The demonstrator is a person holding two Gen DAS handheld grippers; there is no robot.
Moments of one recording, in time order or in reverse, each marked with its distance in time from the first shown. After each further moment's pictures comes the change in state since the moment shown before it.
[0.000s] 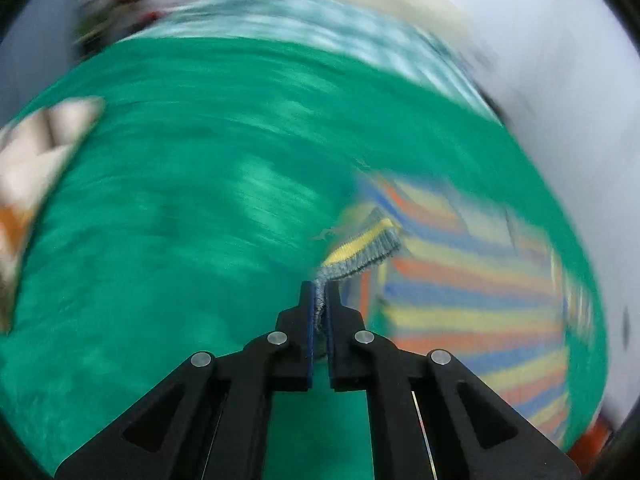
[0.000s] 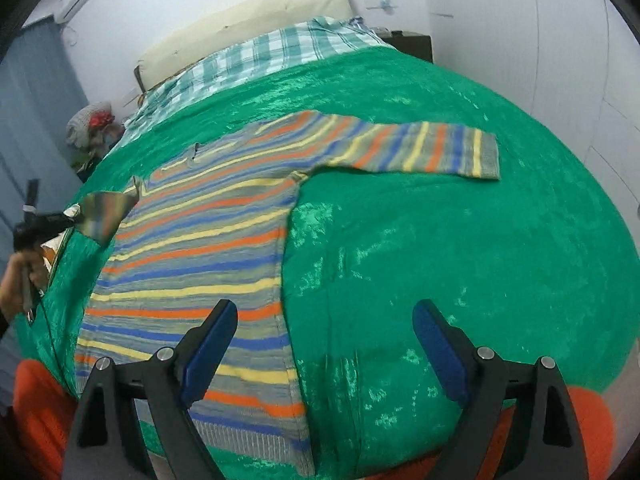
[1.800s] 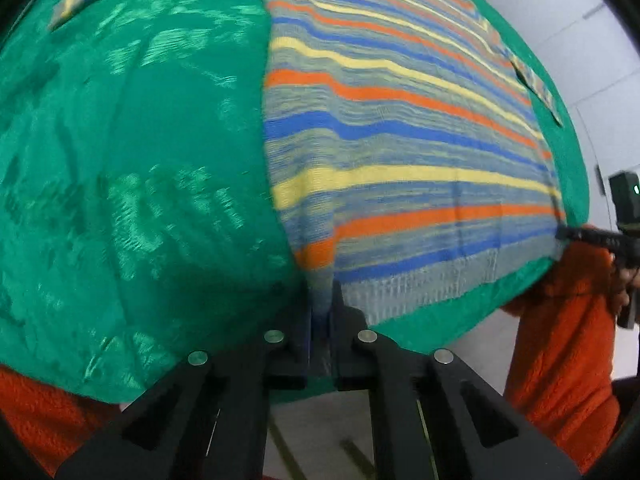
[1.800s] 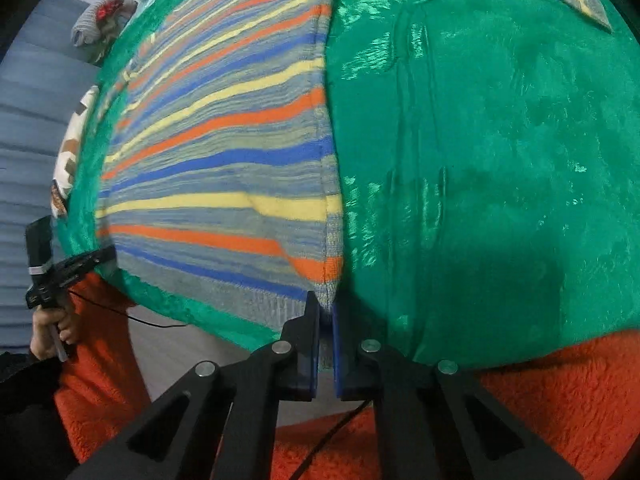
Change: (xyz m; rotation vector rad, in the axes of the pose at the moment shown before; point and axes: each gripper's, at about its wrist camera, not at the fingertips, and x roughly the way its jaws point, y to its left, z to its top) left arm -0.031 -0.063 -0.263 0.240 0.541 -0.125; right arm 0.070 0.012 -0.041 -0.041 0.667 0.200
